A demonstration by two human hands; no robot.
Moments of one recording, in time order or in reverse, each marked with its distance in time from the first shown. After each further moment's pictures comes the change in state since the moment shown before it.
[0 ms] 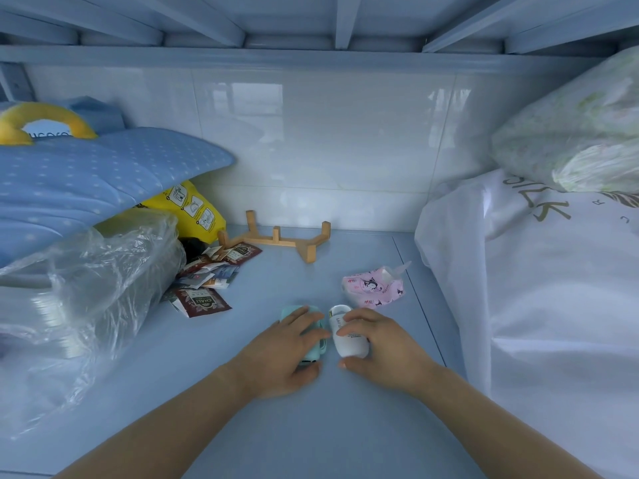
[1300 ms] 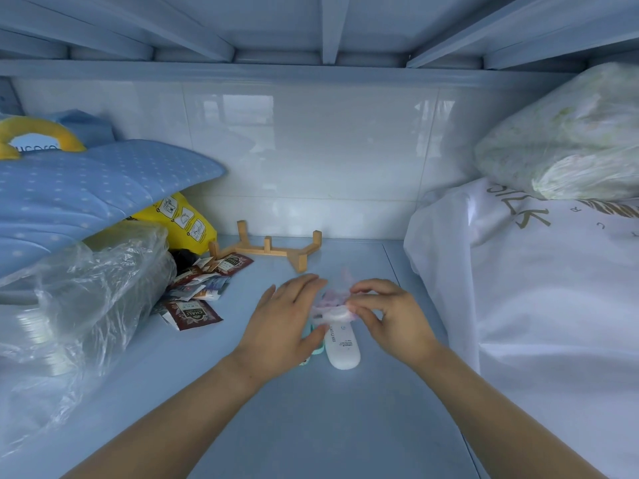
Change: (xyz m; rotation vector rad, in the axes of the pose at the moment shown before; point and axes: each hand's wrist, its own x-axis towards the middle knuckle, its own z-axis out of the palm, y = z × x) left_hand 0.027 0.017 -0.033 -0.019 0.353 -0.151; right_hand 0.017 -0.003 -0.040 -0.009 0.442 -0.184
